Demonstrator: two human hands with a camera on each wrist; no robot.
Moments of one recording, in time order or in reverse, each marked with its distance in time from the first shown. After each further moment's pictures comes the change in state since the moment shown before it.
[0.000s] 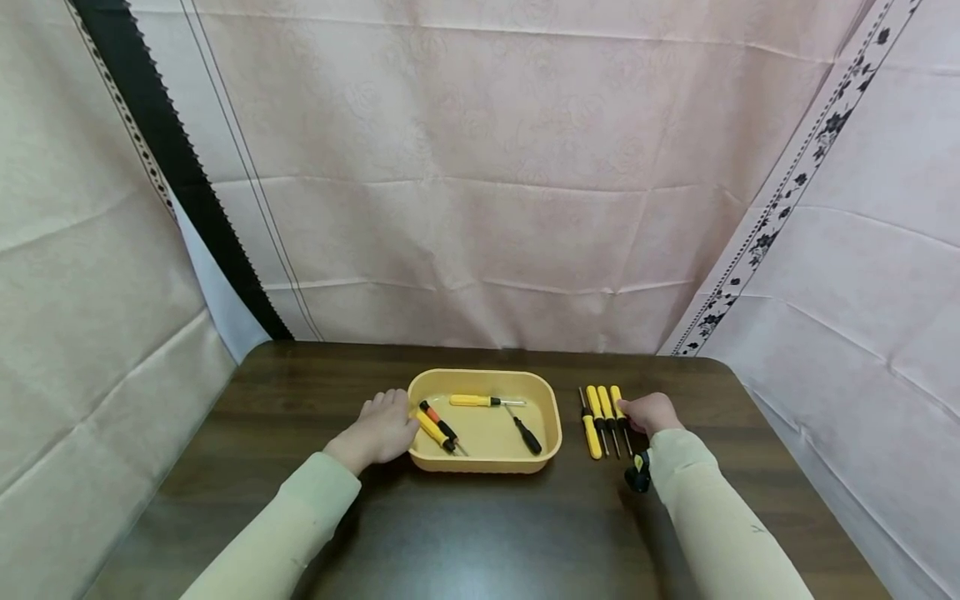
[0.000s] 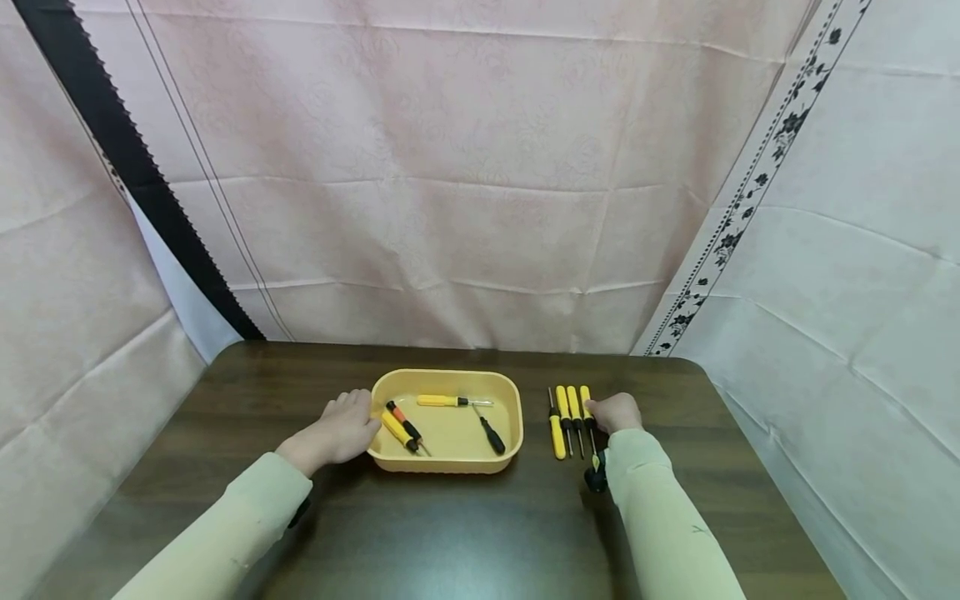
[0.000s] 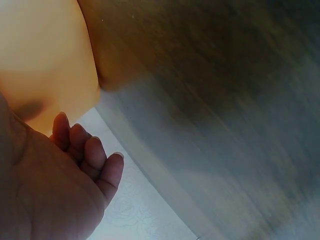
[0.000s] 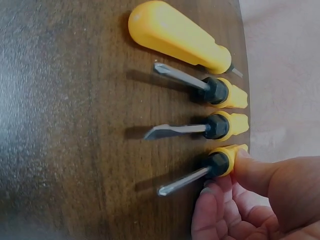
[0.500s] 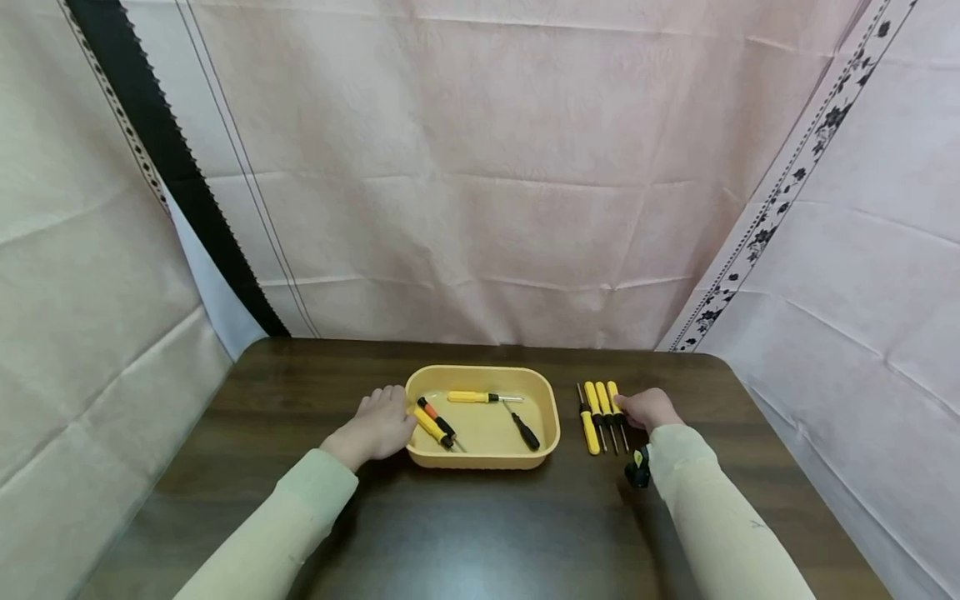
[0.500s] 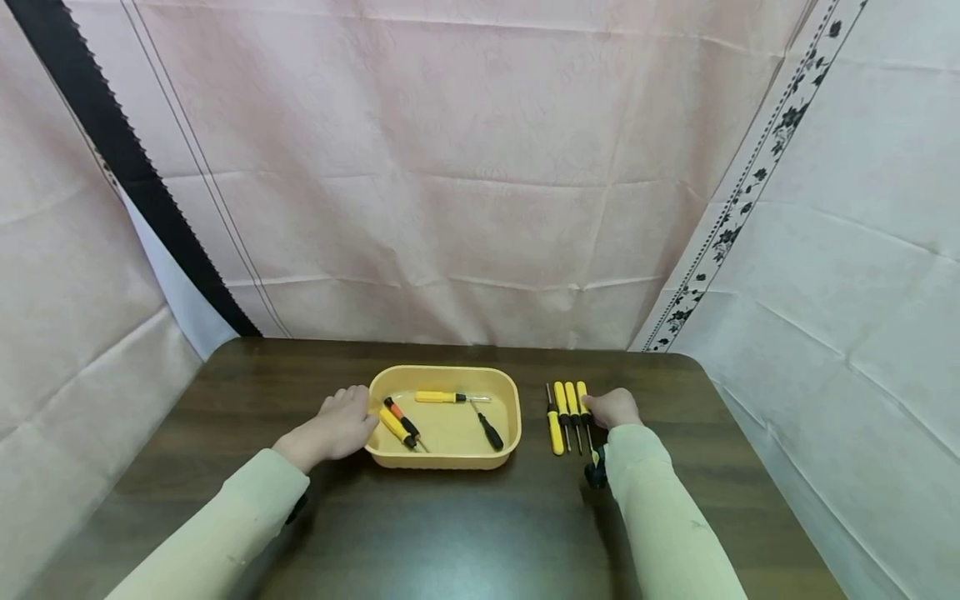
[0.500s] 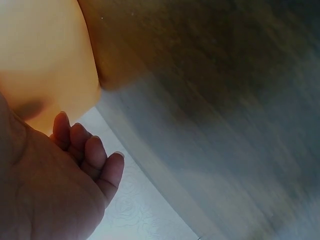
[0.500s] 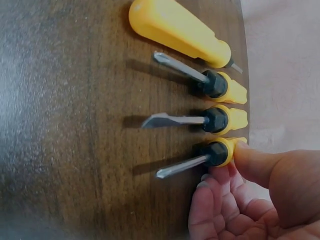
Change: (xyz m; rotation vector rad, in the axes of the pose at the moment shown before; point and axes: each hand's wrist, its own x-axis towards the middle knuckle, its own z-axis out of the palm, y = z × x) left_hand 0.001 0.001 0.001 -0.001 -0.003 -0.016; right_hand 0.000 -0.001 -0.005 -0.073 -0.047 0.012
